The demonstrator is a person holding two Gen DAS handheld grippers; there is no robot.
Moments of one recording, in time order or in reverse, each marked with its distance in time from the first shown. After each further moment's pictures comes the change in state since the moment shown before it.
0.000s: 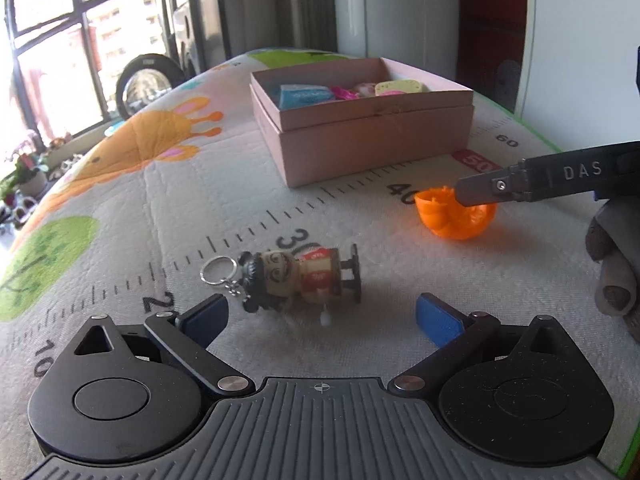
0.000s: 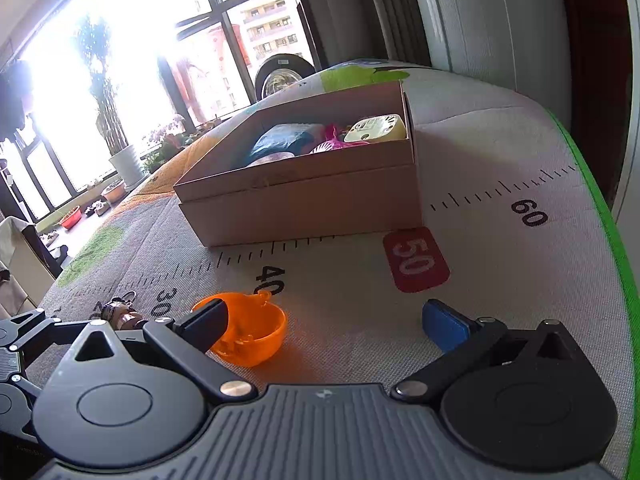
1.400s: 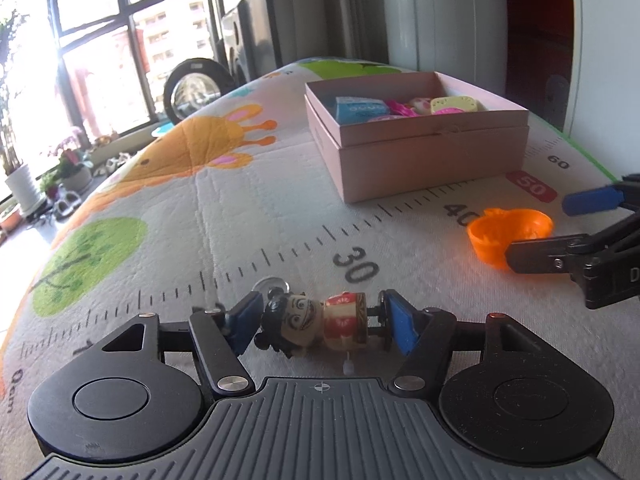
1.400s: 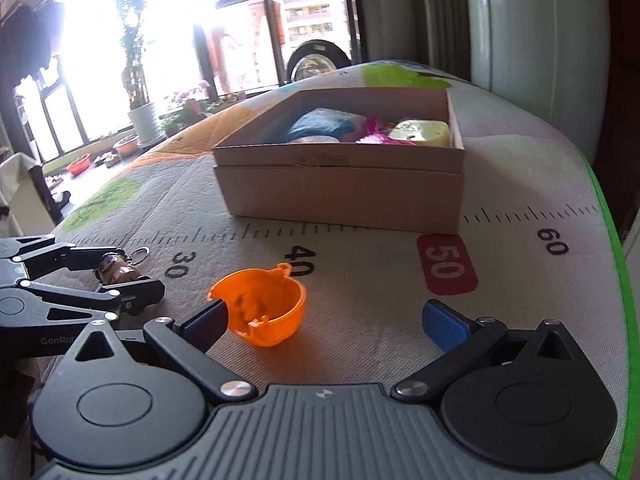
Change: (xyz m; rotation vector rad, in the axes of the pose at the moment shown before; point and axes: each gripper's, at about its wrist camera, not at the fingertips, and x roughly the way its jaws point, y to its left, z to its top) left arm -0.005 0.010 0.002 -0.051 -0.016 0.096; right arm -0.005 0.036 -0.008 -0.260 0.018 0.012
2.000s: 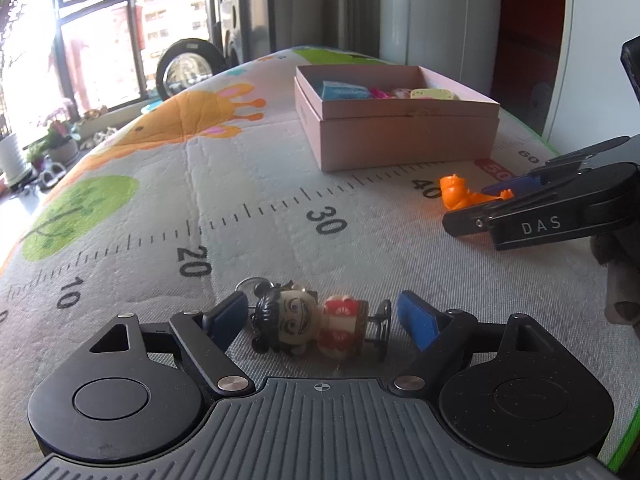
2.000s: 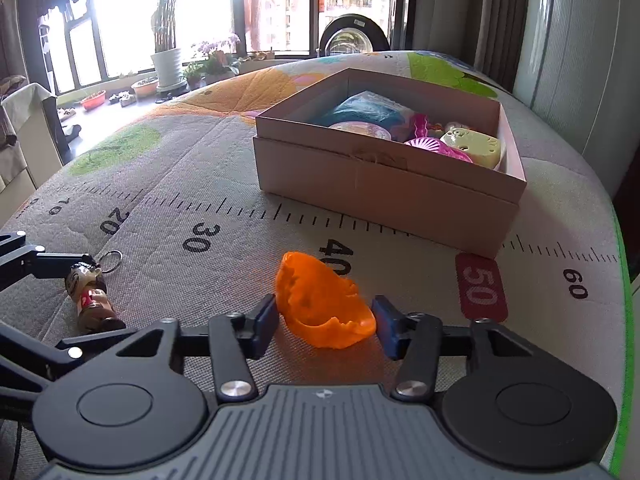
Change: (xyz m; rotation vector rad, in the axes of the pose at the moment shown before) left arm -0.019 -0.006 -0.019 -0.072 0.021 -0.052; right arm 0.013 0.017 0.018 -0.093 0.114 0.004
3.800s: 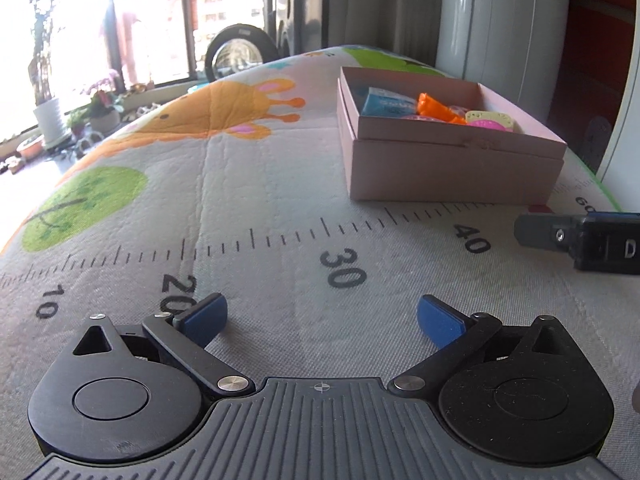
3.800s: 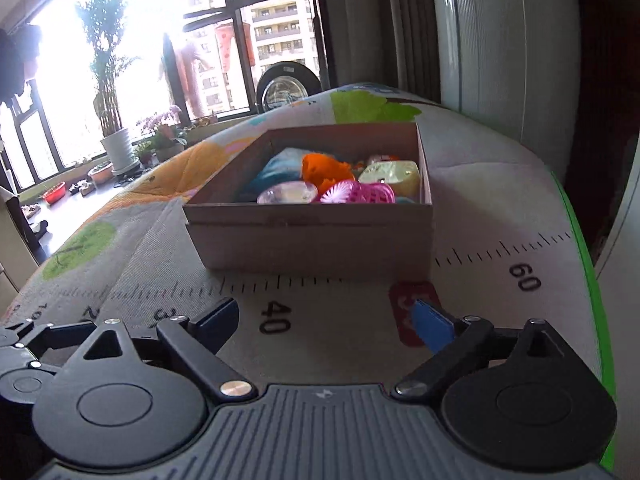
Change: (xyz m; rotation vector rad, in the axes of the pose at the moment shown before) left arm 0.039 -0.007 0.030 -0.140 0.011 0.131; right arm -0.011 -0.028 -0.007 0.231 -0.131 -0.124
